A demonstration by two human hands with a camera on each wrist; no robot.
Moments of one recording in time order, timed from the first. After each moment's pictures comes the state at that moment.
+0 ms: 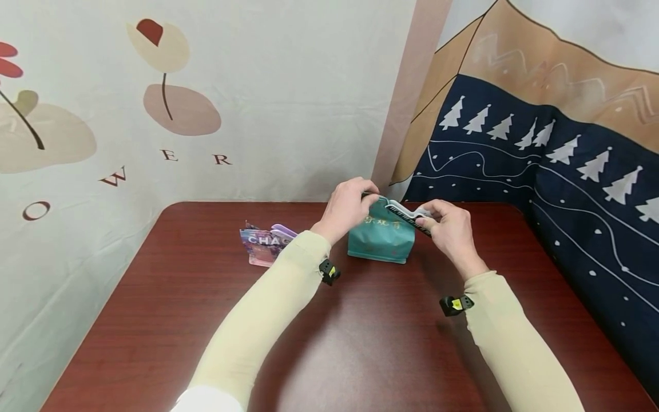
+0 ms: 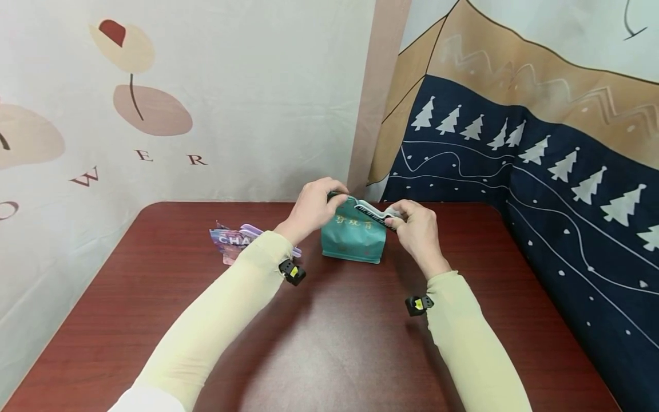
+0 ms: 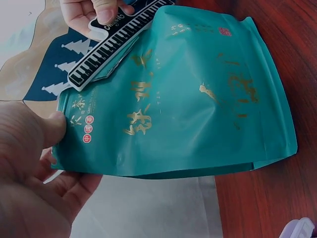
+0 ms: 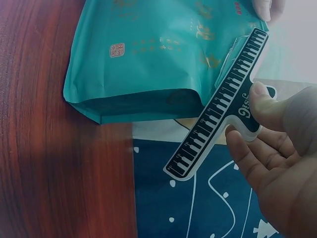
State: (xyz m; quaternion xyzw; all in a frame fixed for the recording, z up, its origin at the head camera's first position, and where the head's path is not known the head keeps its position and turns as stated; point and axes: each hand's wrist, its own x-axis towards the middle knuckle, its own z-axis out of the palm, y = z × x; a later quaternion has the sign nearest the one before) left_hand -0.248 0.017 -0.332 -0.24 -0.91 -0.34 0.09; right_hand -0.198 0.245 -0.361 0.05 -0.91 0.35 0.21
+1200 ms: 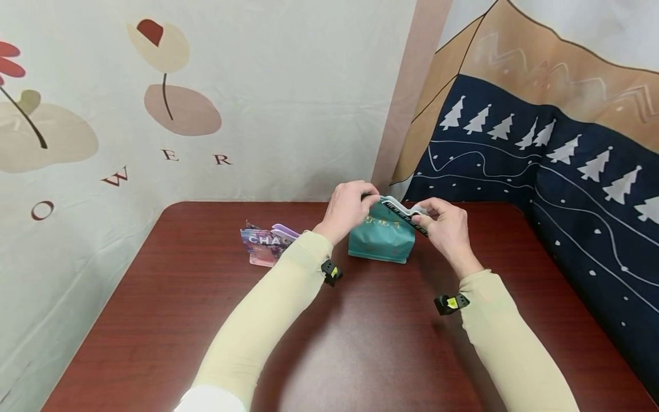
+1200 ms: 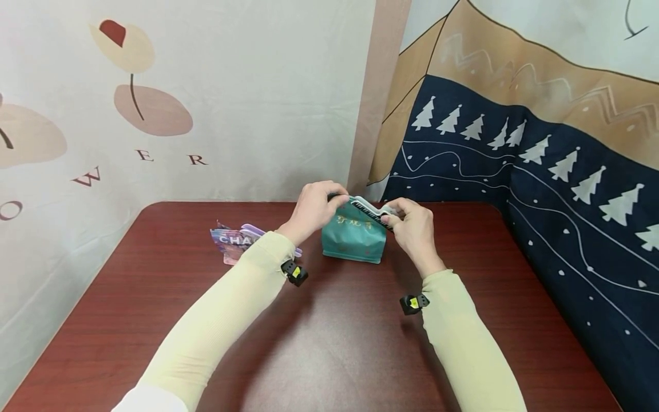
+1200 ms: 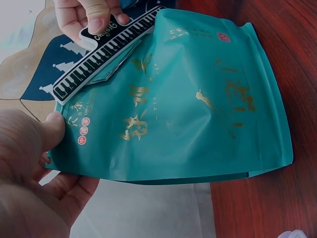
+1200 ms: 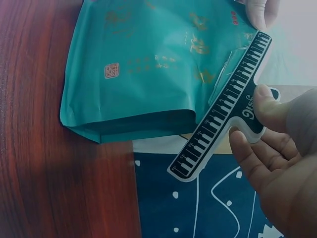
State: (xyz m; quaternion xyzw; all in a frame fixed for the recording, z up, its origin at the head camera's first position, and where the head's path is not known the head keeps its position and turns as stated) left_hand -0.248 0.019 -0.333 -0.22 -0.91 -0.34 0.10; right_hand -0.200 0.237 -0.359 0.03 -0.90 0.39 0.19
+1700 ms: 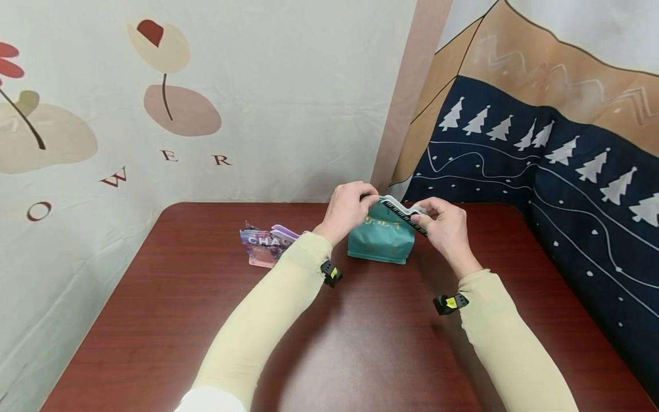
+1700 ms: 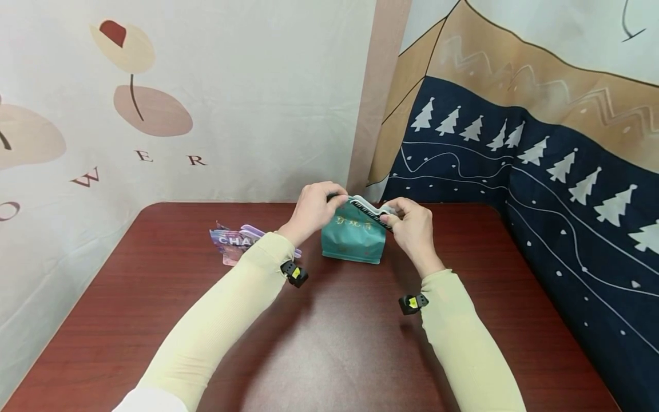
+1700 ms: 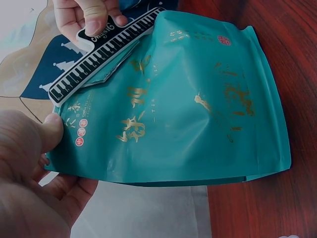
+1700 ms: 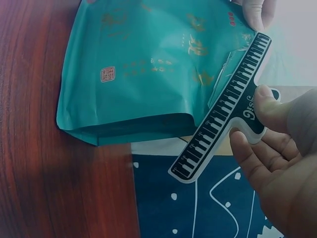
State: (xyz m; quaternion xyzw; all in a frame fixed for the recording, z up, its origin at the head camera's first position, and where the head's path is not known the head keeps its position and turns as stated) left_hand -0.246 0.019 -0.332 -0.21 -0.91 -0.34 0.10; right_hand -0.200 0.235 -0.357 0.03 -0.90 0.39 0.21
